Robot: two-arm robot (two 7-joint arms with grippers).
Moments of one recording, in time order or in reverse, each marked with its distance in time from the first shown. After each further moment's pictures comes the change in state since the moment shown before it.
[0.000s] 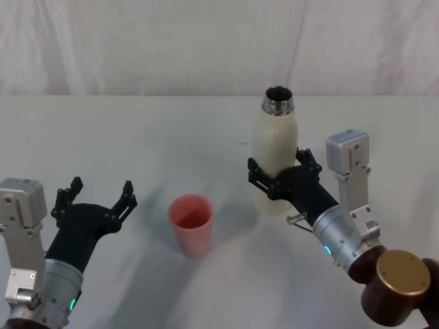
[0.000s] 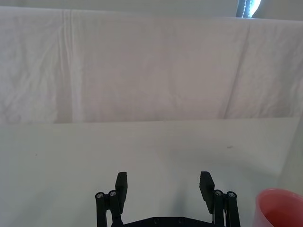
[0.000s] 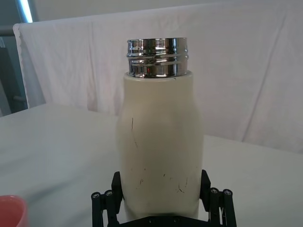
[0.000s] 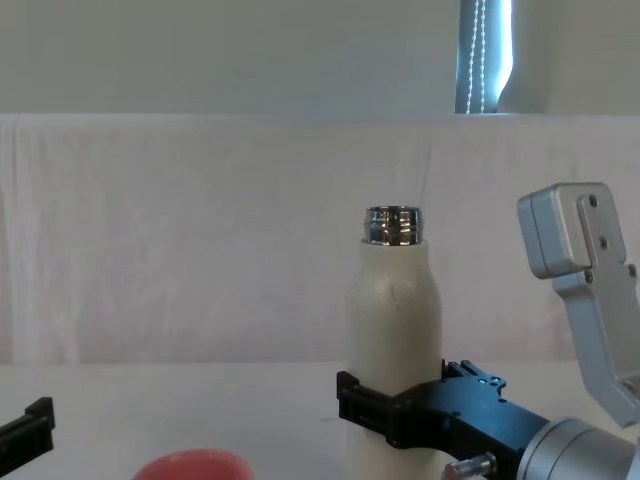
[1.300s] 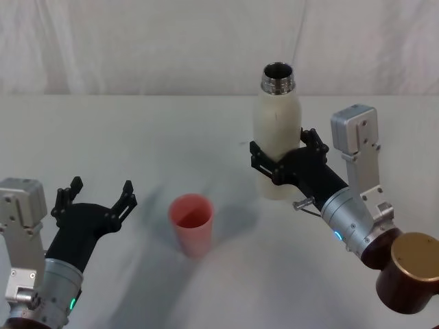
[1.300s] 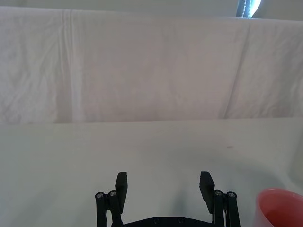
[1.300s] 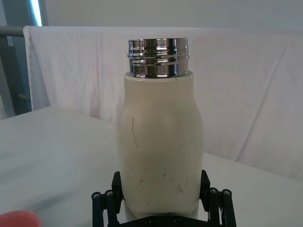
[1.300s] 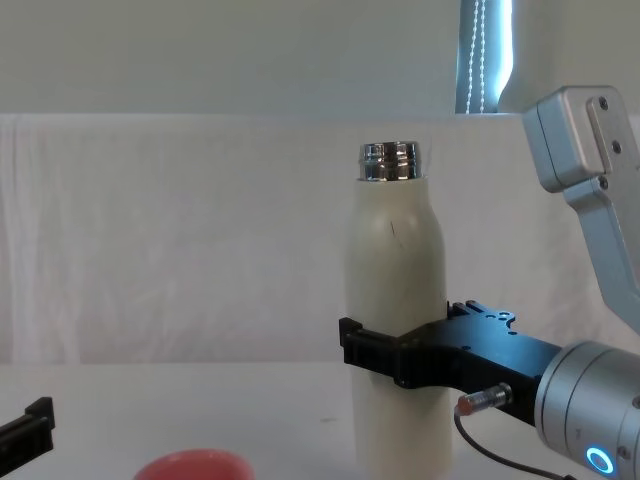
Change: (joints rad) left arm 0.000 0.000 0.000 0.000 0.000 0.000 0.000; right arm -0.016 0.047 -0.013 -0.171 -0.026 0.119 -0.005
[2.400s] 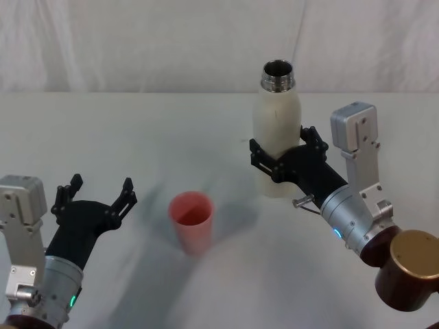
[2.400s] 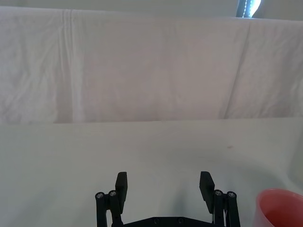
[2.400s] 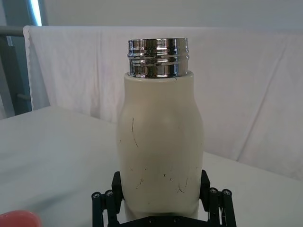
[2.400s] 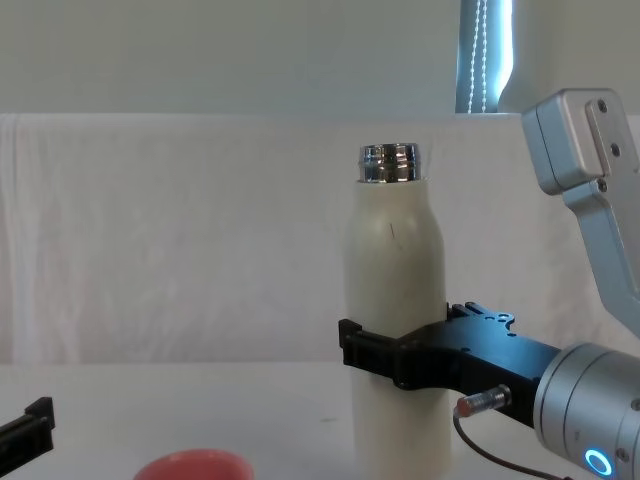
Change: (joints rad) left arm 0.000 0.000 0.000 0.000 0.000 0.000 0.000; right arm 0.001 -0.002 0.000 0.005 0.000 -0.003 0.000
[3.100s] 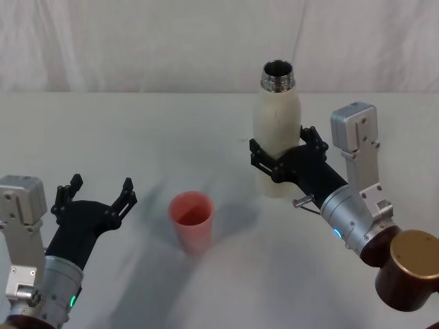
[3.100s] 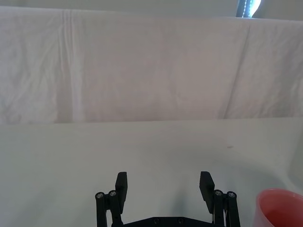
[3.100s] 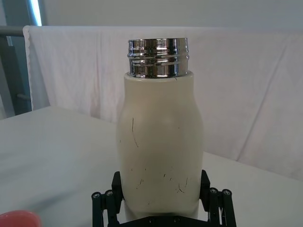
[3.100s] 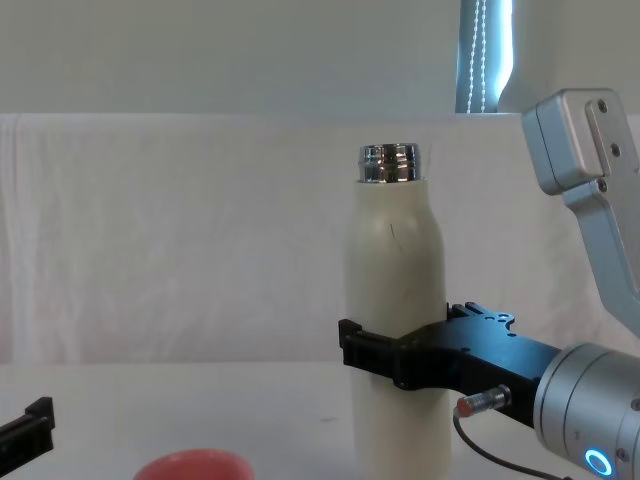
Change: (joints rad) left arm 0.000 0.000 0.000 0.000 0.000 0.000 0.000; right arm 0.000 0.000 0.000 0.000 0.000 0.000 0.000
